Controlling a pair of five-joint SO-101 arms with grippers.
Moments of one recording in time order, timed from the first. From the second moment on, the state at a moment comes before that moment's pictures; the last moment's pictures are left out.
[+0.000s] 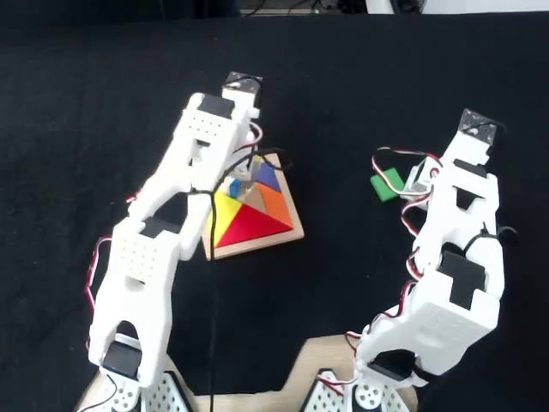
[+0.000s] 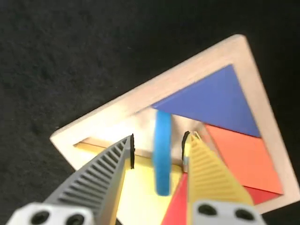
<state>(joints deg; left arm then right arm) 13.0 45.2 -37.3 84.7 4.1 24.7 14.5 21.0 45.1 -3.1</state>
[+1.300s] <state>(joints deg) 10.6 45.4 -35.7 80.4 -18.1 24.7 14.5 21.0 45.1 -3.1</state>
